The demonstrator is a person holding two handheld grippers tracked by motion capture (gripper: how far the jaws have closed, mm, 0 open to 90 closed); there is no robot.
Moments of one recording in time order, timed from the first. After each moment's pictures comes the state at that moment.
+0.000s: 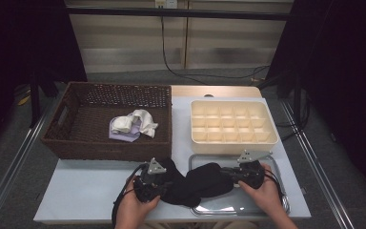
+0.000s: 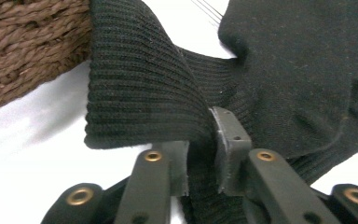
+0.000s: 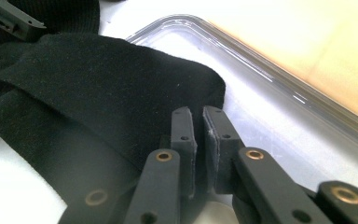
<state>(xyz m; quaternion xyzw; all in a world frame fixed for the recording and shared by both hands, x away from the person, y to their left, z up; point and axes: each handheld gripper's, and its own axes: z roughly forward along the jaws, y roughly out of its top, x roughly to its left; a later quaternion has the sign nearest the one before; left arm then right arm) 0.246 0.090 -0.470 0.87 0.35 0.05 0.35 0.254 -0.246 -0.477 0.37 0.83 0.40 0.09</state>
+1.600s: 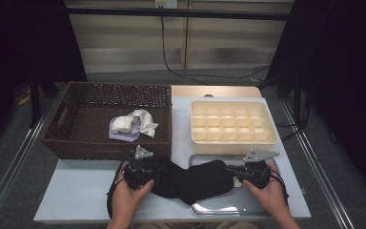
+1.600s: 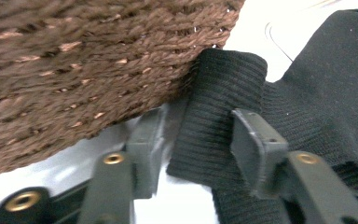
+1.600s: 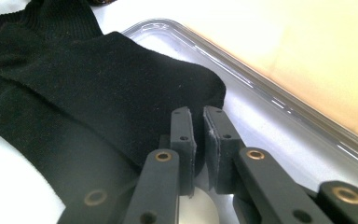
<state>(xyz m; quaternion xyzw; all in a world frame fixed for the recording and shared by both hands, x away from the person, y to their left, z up) 0.279 0.112 -0.465 0.82 0.43 0.08 0.36 0.250 -0.259 -0.472 0.38 0.83 0.40 0.12</state>
